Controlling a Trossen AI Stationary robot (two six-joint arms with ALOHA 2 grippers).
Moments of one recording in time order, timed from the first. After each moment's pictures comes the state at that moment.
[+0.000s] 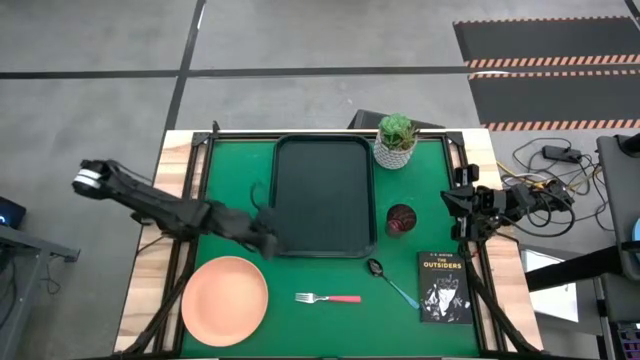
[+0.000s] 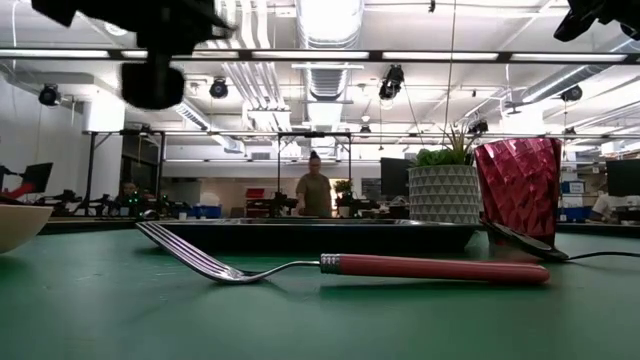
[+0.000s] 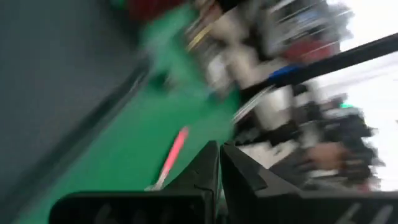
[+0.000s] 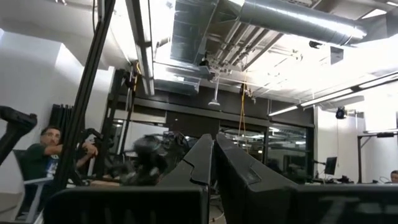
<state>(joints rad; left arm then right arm) -0.30 1.15 0.66 0.06 -0.08 -1.19 0.31 0.04 0.11 0.53 0.29 -0.38</state>
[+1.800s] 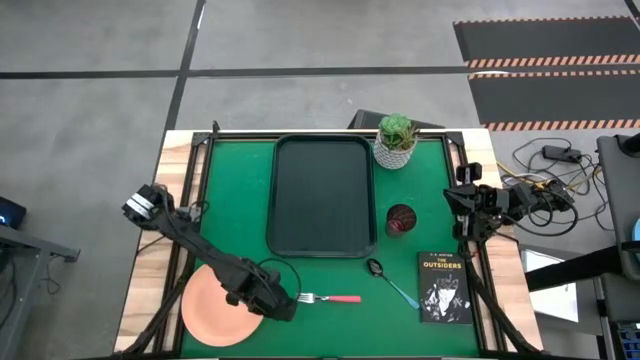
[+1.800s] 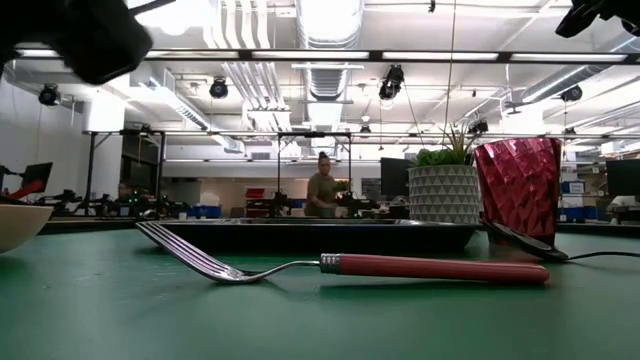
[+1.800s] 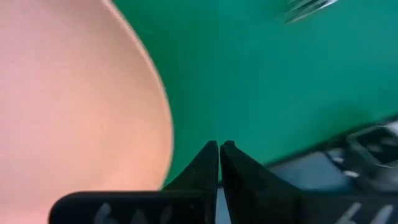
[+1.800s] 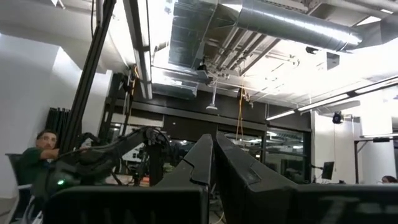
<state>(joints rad) -0.61 1.75 1.23 -0.70 0.17 -1.90 0.31 0.04 0.12 0.54 0.29 -0.39</state>
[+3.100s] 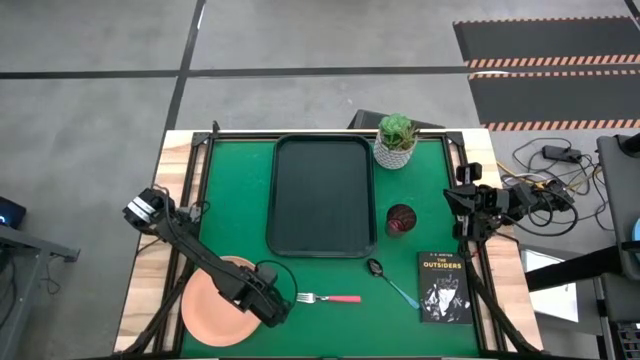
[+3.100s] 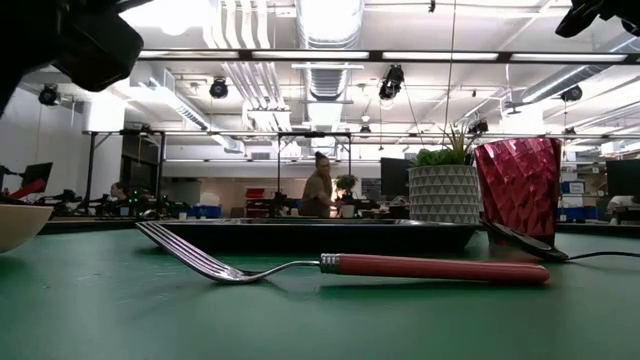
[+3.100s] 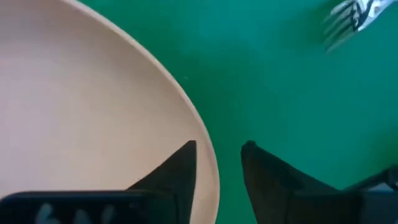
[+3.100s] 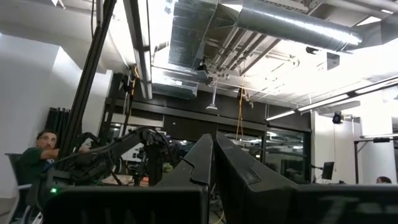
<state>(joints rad) -0.66 1.76 1.22 -0.79 0.01 -1.80 0.31 0.04 0.12 0.54 0.29 -0.39</state>
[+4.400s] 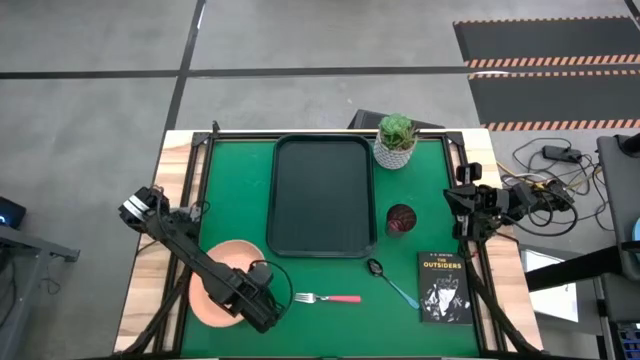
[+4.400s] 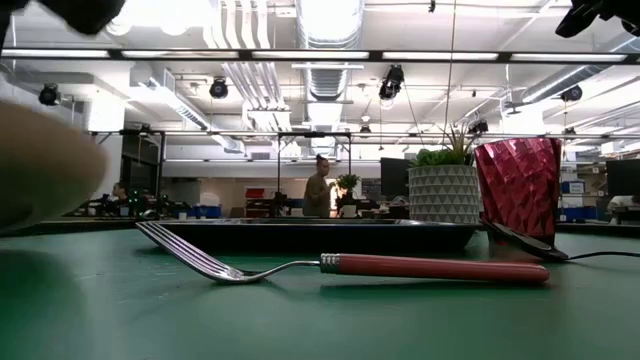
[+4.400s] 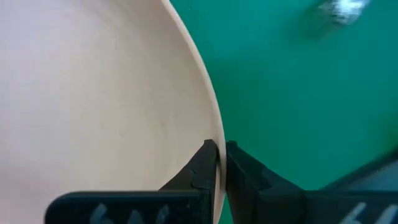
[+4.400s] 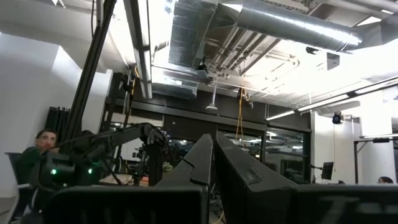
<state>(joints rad) -0.69 1.73 1.35 -1.02 -0.06 -1.71 0.31 0.04 0.12 0.54 0.29 -0.40</state>
